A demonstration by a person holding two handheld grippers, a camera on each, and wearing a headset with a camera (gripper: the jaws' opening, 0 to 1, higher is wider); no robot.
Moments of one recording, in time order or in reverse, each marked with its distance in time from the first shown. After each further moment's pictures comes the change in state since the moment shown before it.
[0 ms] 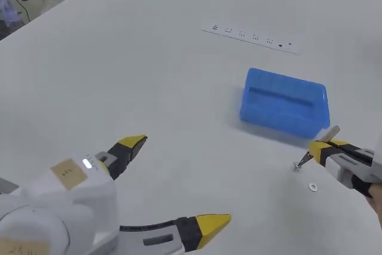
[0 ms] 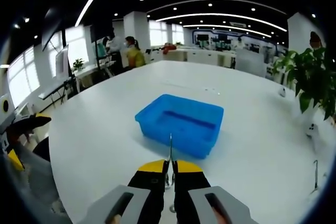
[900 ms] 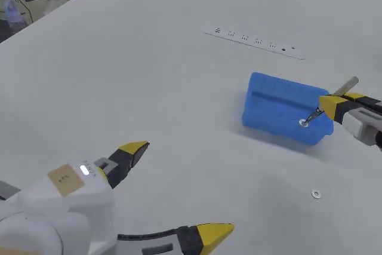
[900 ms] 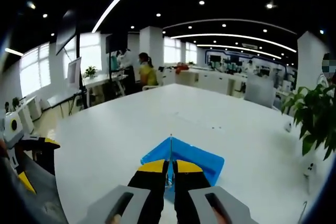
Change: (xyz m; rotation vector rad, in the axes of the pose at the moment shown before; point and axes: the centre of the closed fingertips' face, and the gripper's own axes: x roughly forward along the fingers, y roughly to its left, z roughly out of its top) left arm -0.001 0.000 0.001 -0.030 0.000 -0.015; right arm -0.001 0.007 0.091 -0.126 -0.153 0.059
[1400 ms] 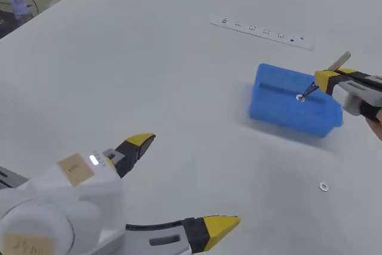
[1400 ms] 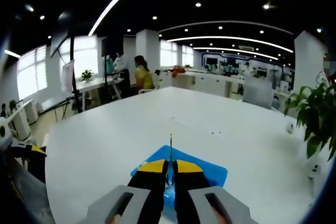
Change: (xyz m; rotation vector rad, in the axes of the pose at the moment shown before) left arm 0.000 0.000 -0.002 0.006 0.013 0.002; right arm 0.044 -0.013 0.002 0.014 -0.019 -0.026
